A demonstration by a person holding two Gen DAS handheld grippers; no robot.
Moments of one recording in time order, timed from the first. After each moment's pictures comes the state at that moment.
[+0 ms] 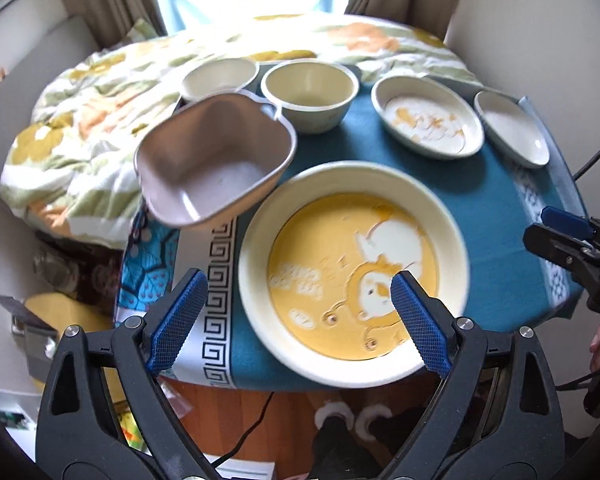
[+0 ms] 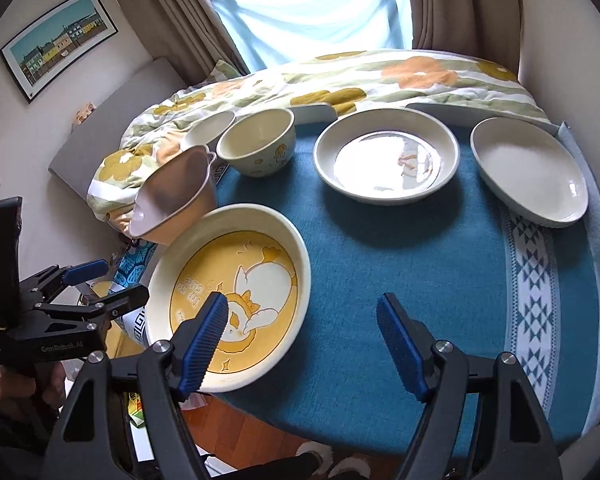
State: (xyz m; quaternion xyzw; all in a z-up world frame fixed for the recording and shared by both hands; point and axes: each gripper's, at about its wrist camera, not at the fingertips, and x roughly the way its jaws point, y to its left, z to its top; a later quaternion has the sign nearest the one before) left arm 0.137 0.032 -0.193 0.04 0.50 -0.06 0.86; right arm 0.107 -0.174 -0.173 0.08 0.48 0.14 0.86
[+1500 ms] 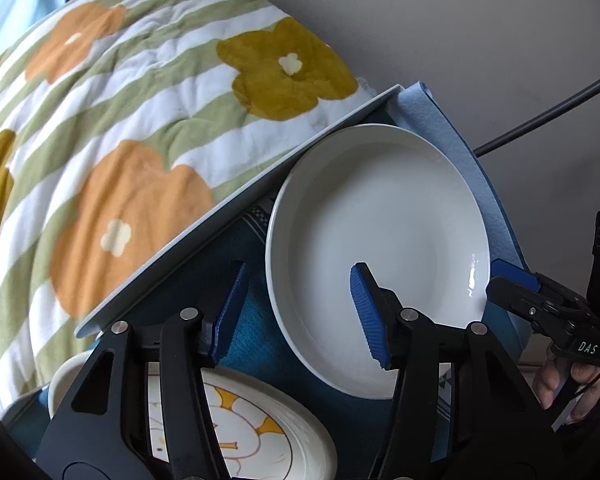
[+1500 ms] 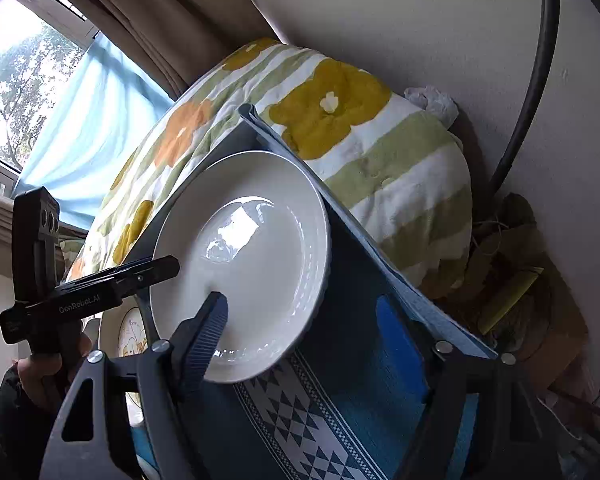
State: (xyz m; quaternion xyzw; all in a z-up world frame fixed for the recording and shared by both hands) left arm 0.430 -0.313 -0.282 0.13 0.59 -0.42 0.68; right arm 0.189 -0.433 -0.226 0.36 0.46 -0.17 0.79
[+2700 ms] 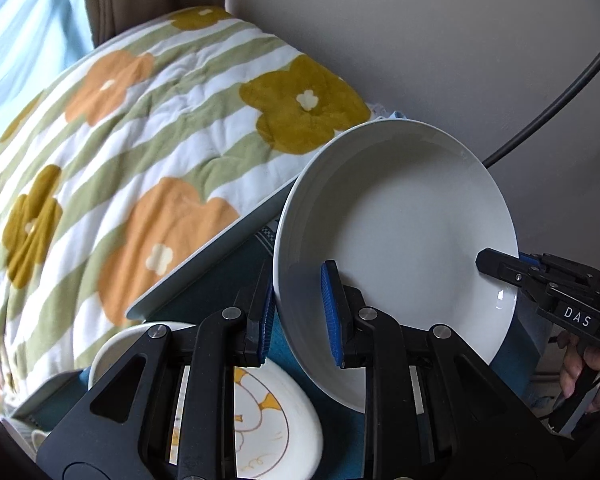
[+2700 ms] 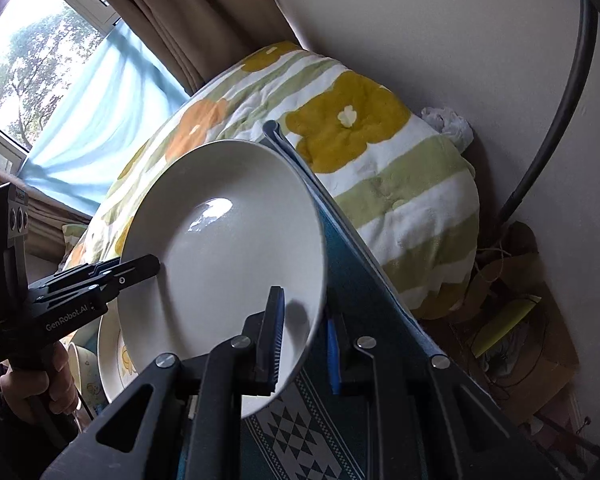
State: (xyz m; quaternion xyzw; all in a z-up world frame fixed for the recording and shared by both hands) left arm 0.398 -0.306 -0.226 0.17 0.52 -0.38 0.75; right arm 0.203 -0.433 -0.206 0.31 0.46 -0.15 0.82
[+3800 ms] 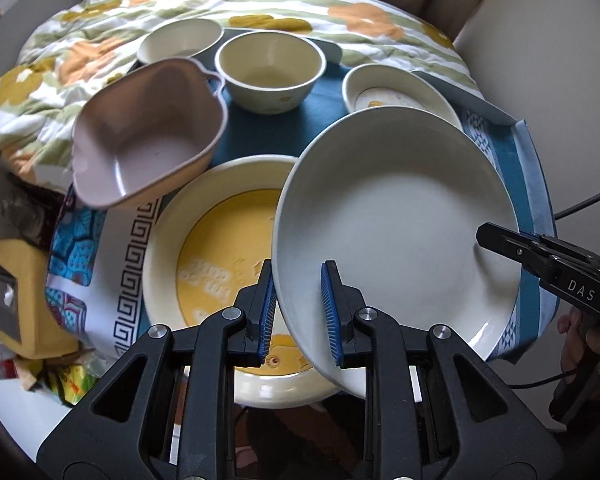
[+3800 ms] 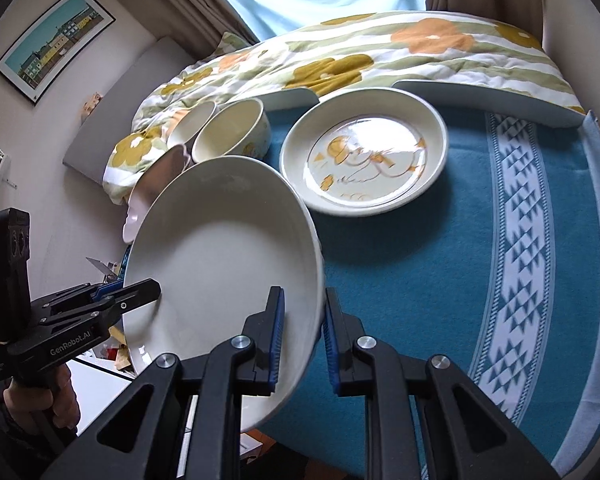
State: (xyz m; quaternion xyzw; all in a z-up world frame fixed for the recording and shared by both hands) left arm 0.158 0.004 -0.222 -0.06 0.57 -0.05 0.82; right arm 0.167 -0.223 -0.196 0.11 0.55 0.20 0.80
